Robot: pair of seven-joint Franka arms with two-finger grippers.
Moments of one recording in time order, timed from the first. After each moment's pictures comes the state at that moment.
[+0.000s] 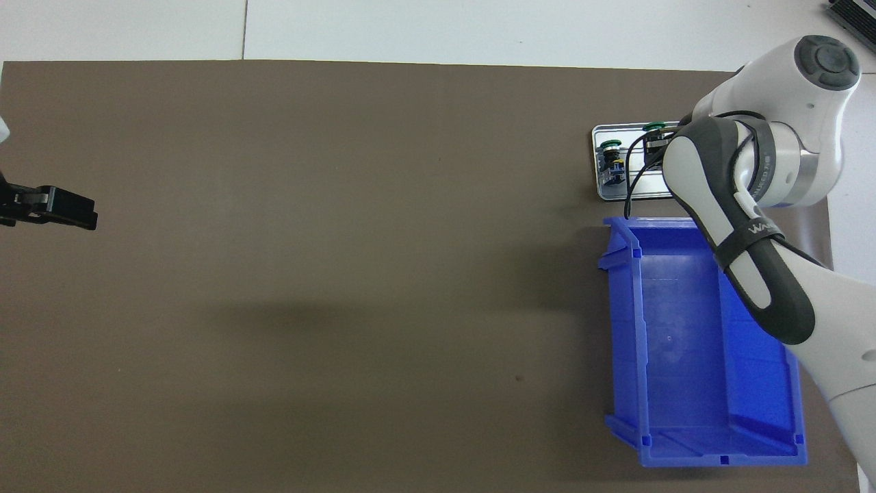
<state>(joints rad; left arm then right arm) -0.06 0.01 0.04 -1.62 0.04 1.62 0.09 0.07 0.54 -0.07 -1.43 0.06 2.01 0.02</state>
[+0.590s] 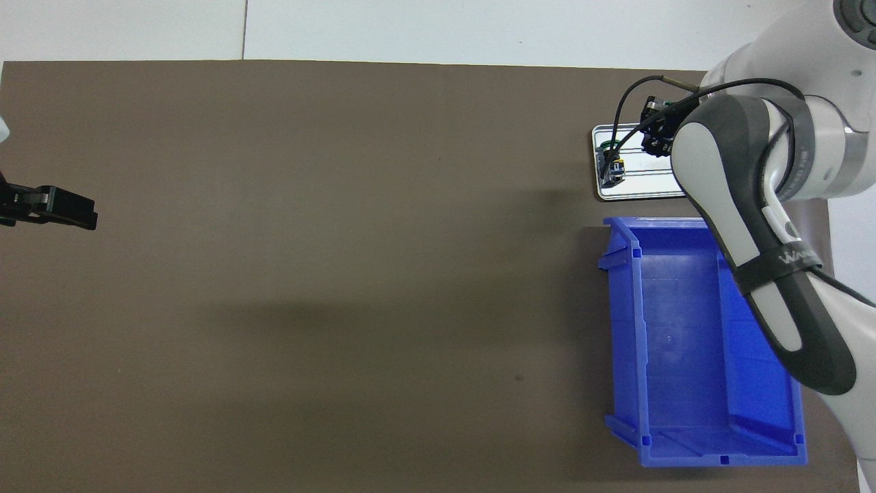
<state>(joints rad) -0.06 0.01 0.04 -1.62 0.04 1.62 0.09 0.27 0.39 -0.06 -1.36 0.06 1.80 0.97</state>
